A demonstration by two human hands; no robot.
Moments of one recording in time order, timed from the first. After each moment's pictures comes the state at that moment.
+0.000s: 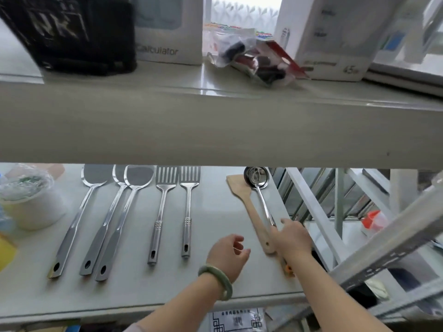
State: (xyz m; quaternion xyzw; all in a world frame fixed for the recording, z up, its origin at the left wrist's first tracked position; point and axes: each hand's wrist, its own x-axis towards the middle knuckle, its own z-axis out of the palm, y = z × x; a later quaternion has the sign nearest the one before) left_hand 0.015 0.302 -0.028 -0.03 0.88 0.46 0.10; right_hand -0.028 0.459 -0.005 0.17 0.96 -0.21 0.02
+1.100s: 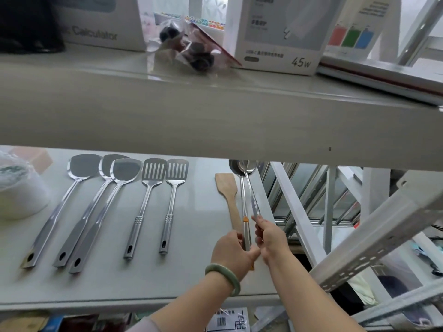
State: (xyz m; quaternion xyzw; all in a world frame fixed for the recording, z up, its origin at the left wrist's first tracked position) left_hand 0.013 0.375 -0.014 -0.07 0.88 0.47 0.03; right_hand -0.044 0.475 -0.025 0.27 0.59 -0.76 0.08
